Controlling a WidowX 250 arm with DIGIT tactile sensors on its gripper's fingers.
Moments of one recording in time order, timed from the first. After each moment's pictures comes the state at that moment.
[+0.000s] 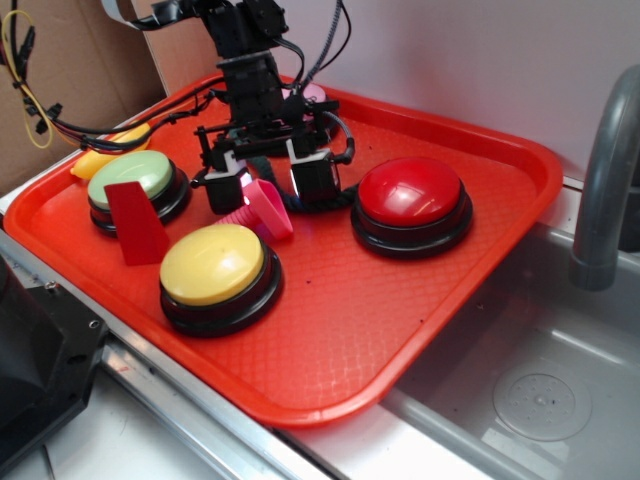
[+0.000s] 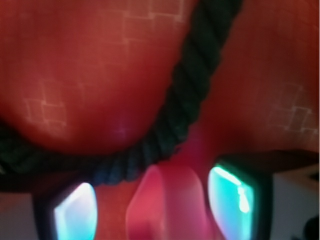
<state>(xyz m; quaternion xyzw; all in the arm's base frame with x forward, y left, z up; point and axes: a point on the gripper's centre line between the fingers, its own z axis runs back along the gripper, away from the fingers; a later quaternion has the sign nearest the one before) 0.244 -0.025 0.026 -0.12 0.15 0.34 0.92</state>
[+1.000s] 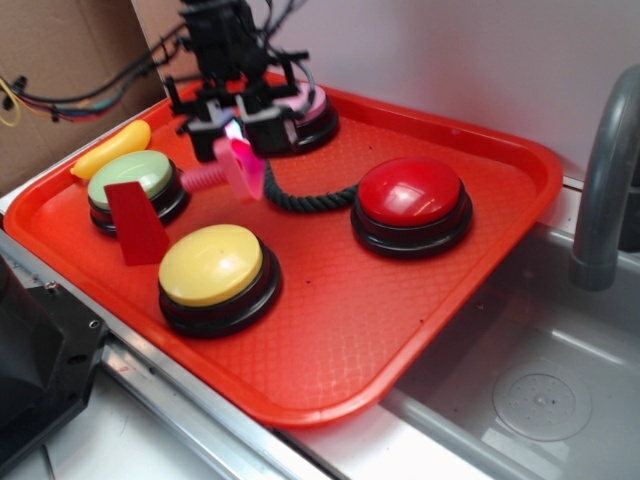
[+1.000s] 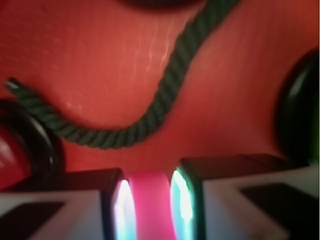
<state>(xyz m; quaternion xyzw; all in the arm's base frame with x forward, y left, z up) 0.234 -0.005 0.084 -0.09 0.05 0.28 0.96</state>
